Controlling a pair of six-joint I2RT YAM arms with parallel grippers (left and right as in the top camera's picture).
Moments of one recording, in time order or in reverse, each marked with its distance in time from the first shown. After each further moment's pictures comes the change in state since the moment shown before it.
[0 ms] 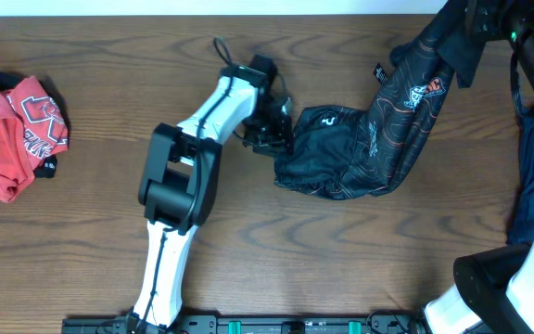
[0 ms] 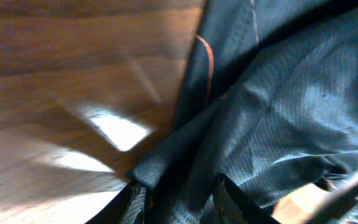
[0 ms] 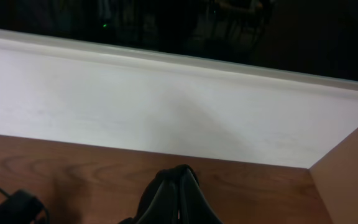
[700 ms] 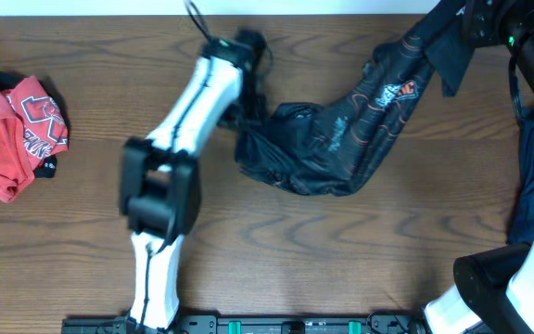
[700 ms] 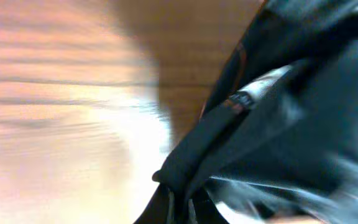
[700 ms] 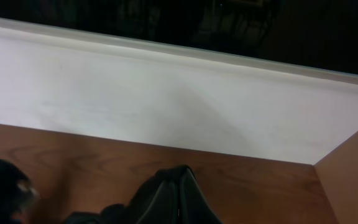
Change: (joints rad) left arm 0.056 -0.158 0.162 -0.203 -0.442 -0.037; right arm 0.000 0.000 0.000 -0.029 -0.023 0.000
